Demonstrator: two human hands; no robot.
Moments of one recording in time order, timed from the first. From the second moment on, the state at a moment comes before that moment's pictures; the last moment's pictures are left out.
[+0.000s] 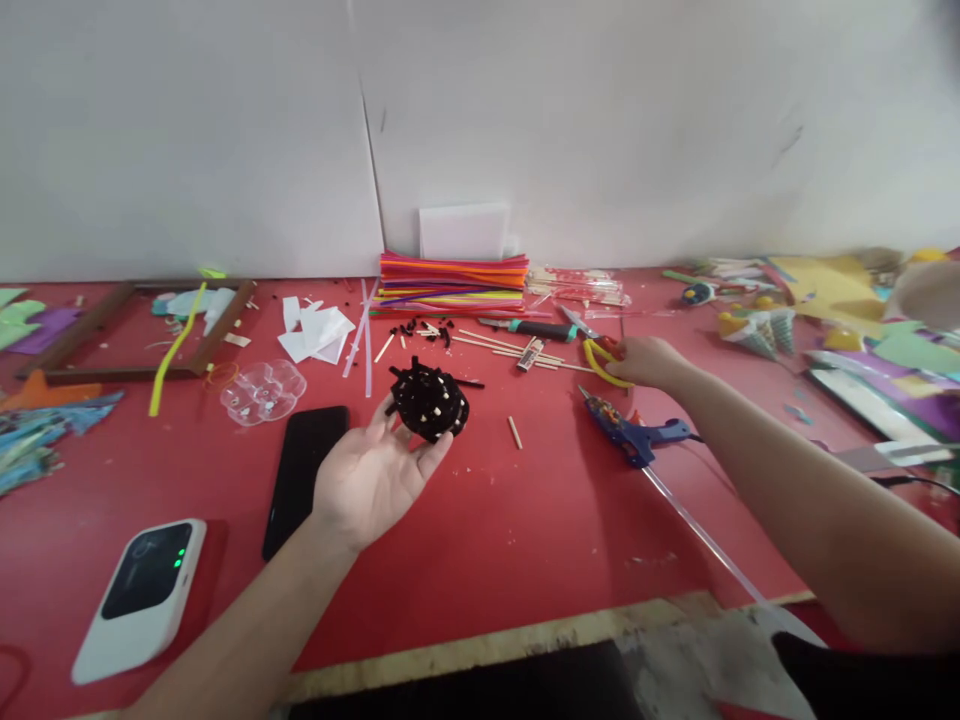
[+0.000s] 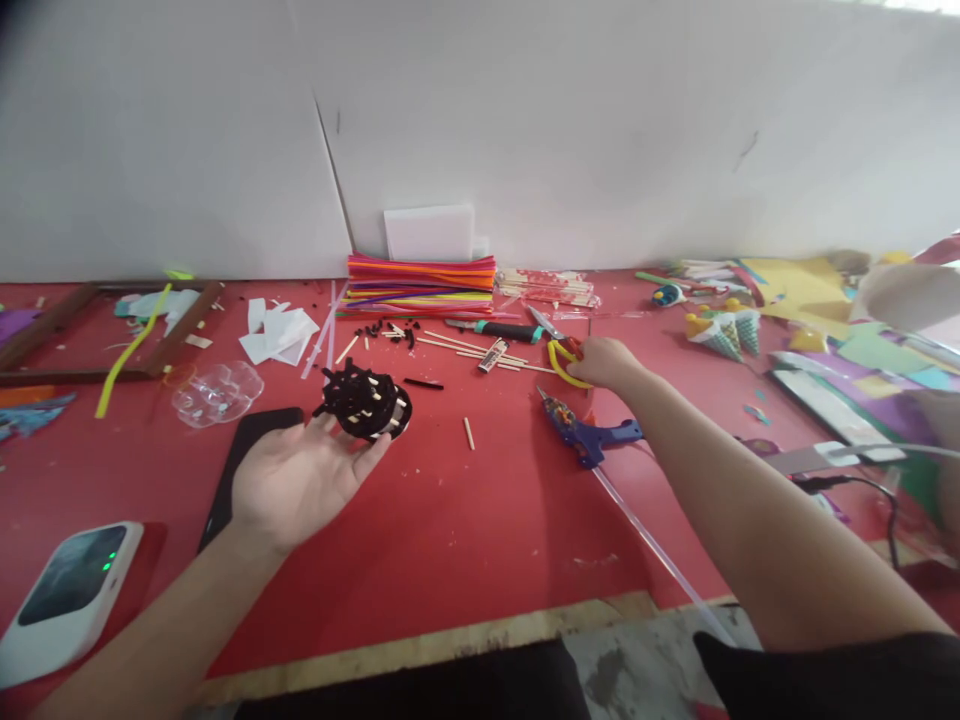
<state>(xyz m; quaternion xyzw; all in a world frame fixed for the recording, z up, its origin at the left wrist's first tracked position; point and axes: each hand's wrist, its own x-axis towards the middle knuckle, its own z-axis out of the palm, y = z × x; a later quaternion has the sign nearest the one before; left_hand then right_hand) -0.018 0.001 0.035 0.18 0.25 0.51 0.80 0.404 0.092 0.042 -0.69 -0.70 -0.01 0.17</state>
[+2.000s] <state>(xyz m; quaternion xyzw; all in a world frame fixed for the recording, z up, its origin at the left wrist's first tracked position) -0.011 -0.022 0.022 0.58 0.35 0.46 0.58 0.271 -0.100 0.055 -0.53 -0.84 -0.04 0.08</state>
